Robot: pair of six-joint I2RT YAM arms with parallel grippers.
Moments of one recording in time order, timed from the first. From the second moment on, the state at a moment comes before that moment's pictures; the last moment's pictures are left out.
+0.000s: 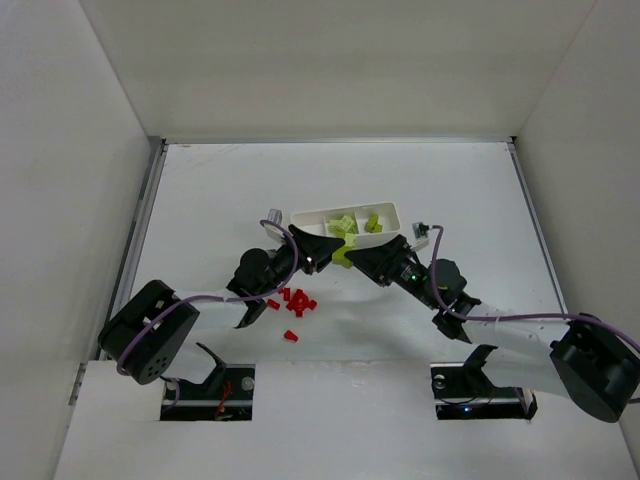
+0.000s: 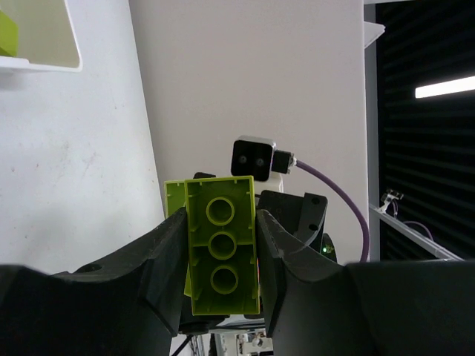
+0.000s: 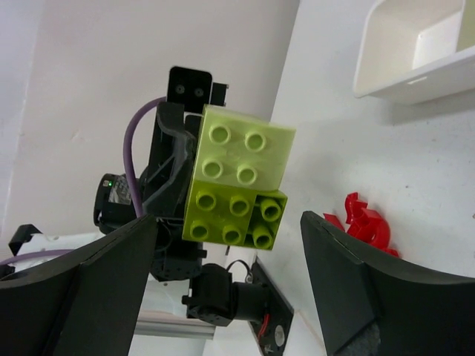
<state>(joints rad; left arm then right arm) -0.67 1.39 0.34 1.15 0.23 -1.49 0.76 1.11 0.30 0.85 -0.06 1.23</state>
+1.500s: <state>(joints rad) -0.62 1.37 0.33 1.15 0.29 -1.47 0.68 1.25 0.28 1.06 -0.19 1.36</state>
